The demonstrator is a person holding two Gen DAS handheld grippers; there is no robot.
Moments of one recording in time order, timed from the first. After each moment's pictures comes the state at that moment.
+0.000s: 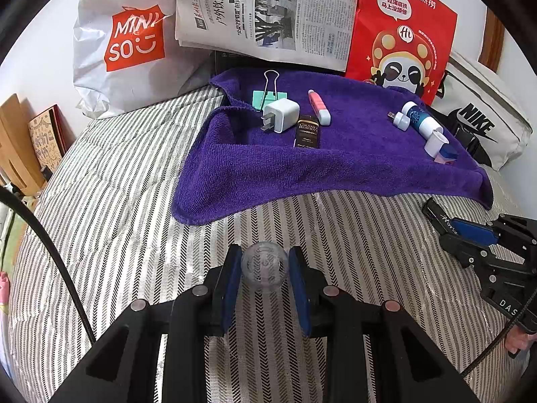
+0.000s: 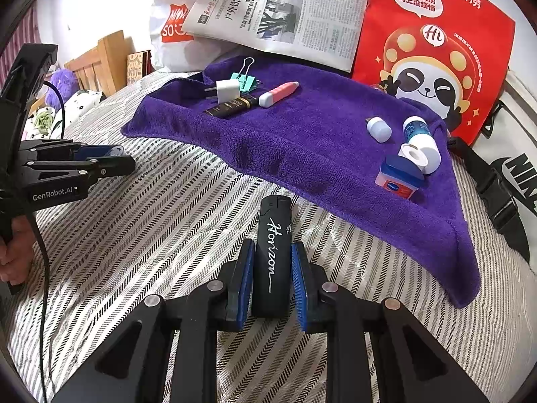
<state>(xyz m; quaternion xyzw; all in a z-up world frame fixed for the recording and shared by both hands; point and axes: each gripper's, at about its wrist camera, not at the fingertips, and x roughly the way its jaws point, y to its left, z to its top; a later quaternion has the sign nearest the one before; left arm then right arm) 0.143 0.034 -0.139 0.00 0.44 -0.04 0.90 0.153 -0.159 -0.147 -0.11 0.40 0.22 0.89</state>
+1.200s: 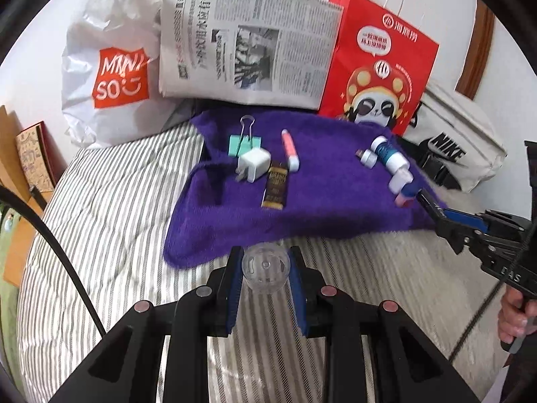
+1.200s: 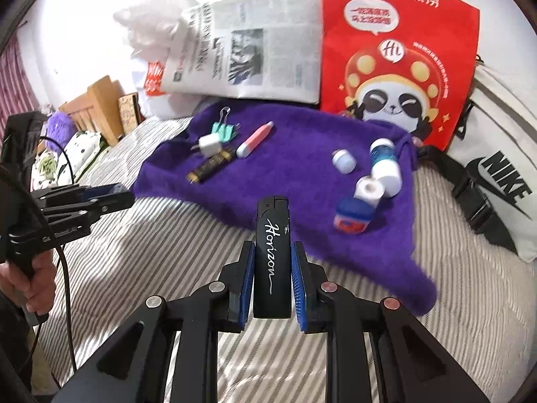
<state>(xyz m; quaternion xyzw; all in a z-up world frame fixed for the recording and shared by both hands) 0.151 0.032 -0.085 -0.03 0.41 -0.09 0.91 0.171 -0.195 -0.083 -0.03 0.39 0.20 0.90</state>
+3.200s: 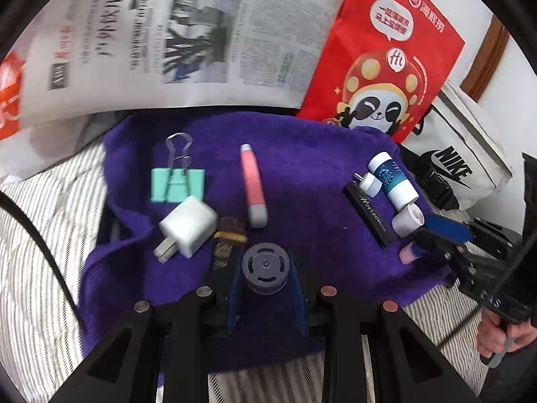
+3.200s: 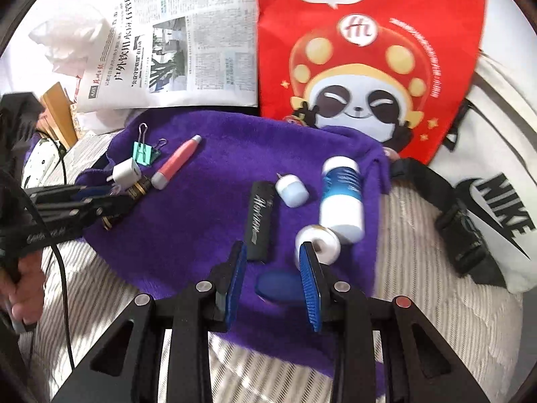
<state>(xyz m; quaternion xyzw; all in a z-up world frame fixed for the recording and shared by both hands) 0.274 -0.015 -0.119 -0.05 0.46 -0.16 0.87 0.248 -0.216 -0.101 -0.05 0.43 0.14 0.89</state>
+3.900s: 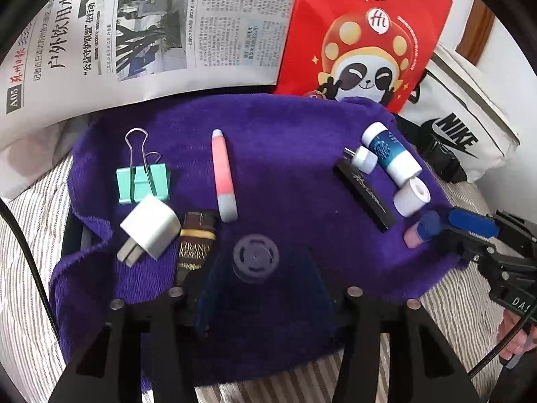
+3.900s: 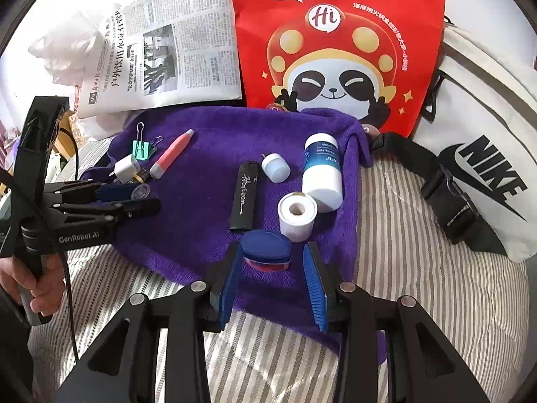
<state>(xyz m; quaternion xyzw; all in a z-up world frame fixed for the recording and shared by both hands) 0.271 -0.046 -0.131 0.01 0.48 -0.17 0.86 0.231 -0.235 -0.101 -0.01 0.43 0.13 0.89</state>
